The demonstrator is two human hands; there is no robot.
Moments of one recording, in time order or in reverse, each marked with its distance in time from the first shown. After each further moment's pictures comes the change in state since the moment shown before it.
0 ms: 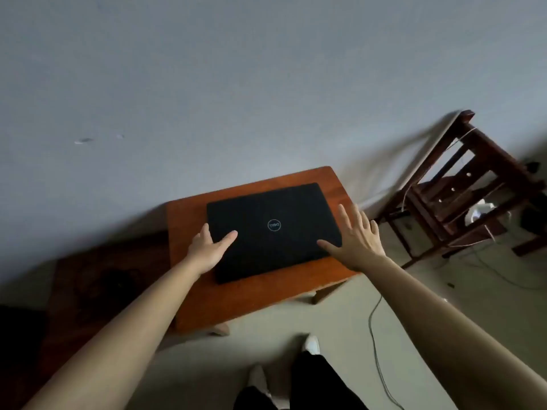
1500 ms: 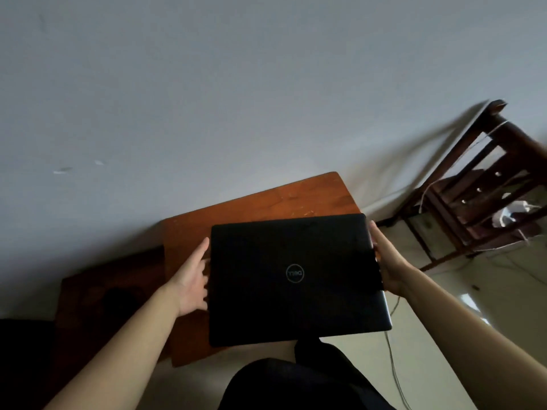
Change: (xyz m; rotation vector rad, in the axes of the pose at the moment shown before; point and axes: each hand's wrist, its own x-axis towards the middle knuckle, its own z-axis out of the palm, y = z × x) left_hand 0.030 0.004 -0.016 -0.753 -0.430 -0.416; right_hand 0.051 0.064 0.006 1.487 -0.591 0.622
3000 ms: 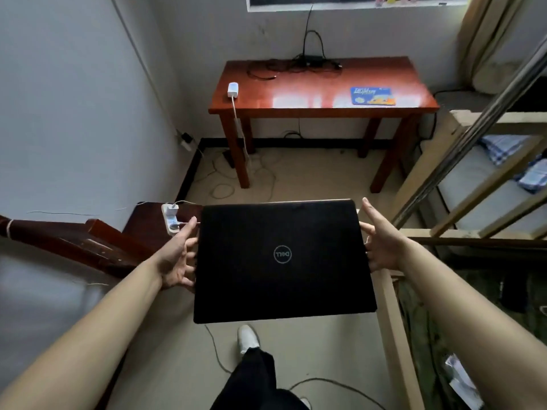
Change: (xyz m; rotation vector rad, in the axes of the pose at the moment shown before) left_hand 0.054 -0.204 0.898 1.235 -0.560 0.007; right_hand -0.383 0.326 -0.680 0.903 0.625 -0.152
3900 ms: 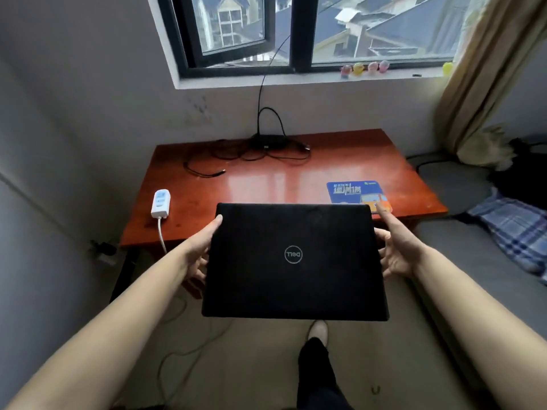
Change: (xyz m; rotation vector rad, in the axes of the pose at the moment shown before) left_hand 0.431 0.582 0.125 0.312 -0.003 0.066; right_hand 0.336 -0.501 -0.171 0.081 0.219 -0.093
